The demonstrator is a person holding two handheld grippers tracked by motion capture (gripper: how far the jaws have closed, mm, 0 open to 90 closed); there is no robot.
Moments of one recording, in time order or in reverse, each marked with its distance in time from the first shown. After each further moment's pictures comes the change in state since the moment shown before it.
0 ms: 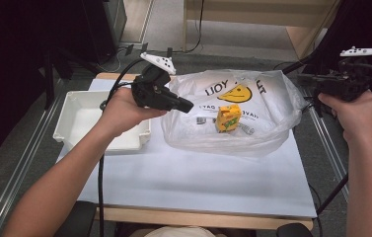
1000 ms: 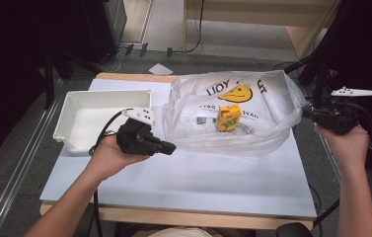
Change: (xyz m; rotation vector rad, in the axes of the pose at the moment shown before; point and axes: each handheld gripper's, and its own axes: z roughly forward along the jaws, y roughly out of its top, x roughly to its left) left arm -0.025 -0.104 0.017 -0.004 -0.049 -0.067; right arm -0.020 -0.089 0.011 0.059 -0.058 0.069
